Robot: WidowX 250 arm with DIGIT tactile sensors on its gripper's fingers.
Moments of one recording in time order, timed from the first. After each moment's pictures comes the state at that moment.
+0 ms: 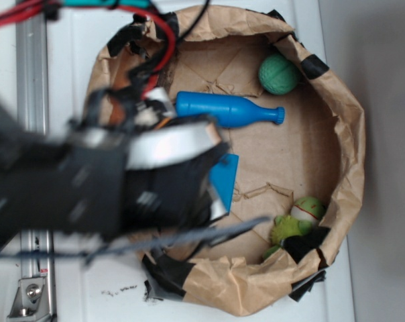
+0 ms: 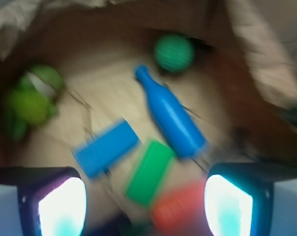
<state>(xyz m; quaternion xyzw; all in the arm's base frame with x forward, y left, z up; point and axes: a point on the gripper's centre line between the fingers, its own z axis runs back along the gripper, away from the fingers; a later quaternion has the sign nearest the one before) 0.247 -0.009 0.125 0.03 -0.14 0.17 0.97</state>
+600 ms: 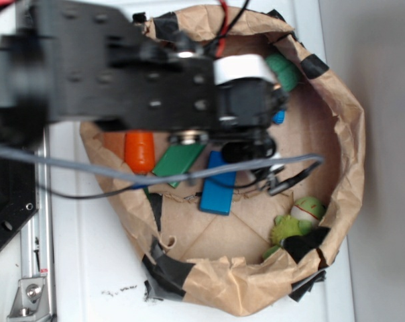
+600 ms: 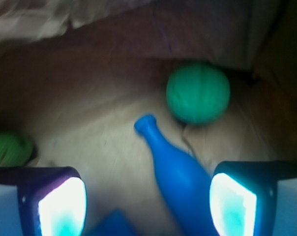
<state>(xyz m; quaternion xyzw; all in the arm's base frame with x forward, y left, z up) 0.300 0.021 0.078 0.02 -0.19 0.18 0.97</state>
